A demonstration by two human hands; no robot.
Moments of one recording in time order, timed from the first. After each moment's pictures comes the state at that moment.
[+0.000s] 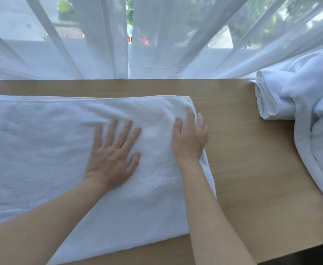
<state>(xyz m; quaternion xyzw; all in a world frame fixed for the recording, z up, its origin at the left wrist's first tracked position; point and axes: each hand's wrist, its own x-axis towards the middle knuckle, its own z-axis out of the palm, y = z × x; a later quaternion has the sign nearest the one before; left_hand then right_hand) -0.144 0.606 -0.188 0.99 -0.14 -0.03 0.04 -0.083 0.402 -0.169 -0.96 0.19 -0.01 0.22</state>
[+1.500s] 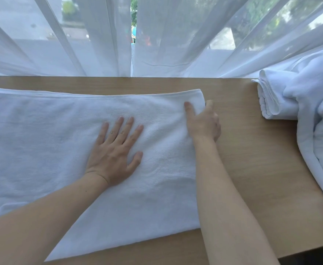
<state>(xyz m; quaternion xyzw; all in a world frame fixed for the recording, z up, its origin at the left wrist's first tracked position) -0.140 0.607 -0.188 0.99 -0.15 -0.04 0.06 -0.037 0.363 -0.162 -0.93 0.26 0.01 0.24</state>
